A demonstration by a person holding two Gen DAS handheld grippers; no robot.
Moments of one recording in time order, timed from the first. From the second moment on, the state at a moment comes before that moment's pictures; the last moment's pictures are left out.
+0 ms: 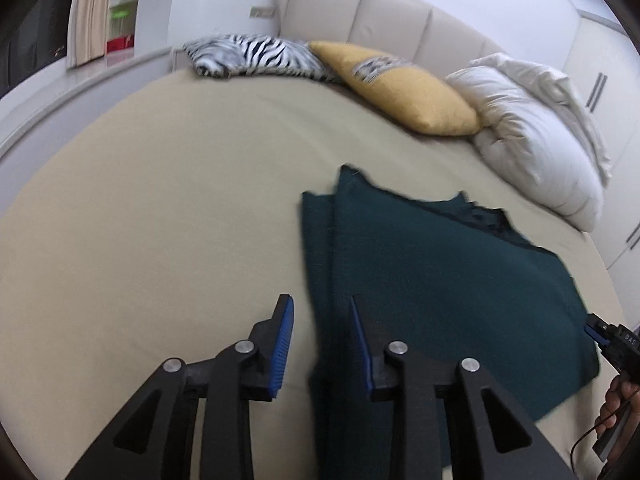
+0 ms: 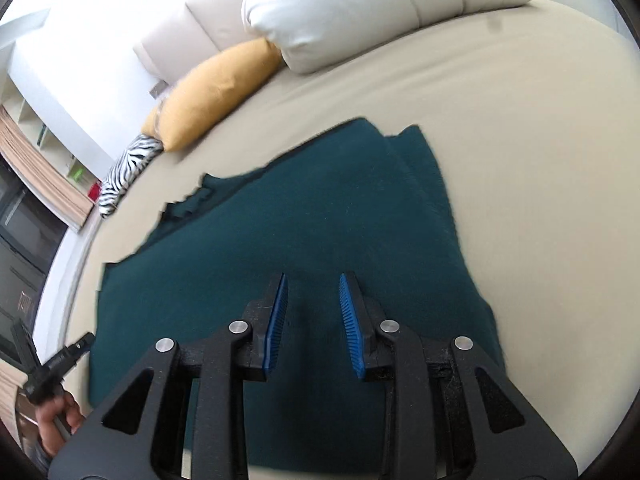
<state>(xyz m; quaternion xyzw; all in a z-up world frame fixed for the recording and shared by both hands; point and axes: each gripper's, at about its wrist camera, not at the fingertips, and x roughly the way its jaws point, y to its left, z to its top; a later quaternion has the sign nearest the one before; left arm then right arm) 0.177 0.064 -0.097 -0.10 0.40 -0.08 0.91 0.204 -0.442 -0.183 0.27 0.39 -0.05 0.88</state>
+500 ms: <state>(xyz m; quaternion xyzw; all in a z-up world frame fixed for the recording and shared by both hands) 0.156 -0.003 -0.140 0.01 0.47 -0.14 0.87 0.206 -0.331 -0.229 0.35 0.44 0.17 0.81</state>
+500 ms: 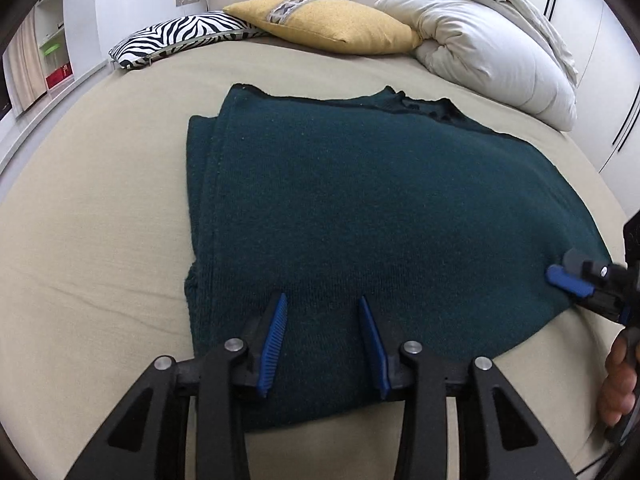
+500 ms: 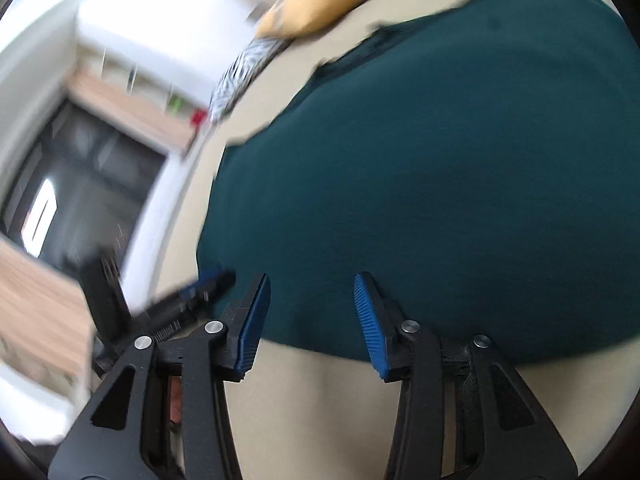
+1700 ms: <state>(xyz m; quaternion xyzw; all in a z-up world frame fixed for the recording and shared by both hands) 0.189 0.096 -0.162 -0.32 0.50 -0.19 0.78 0.160 -0.351 -0.157 0.40 0.38 0.16 0.82</state>
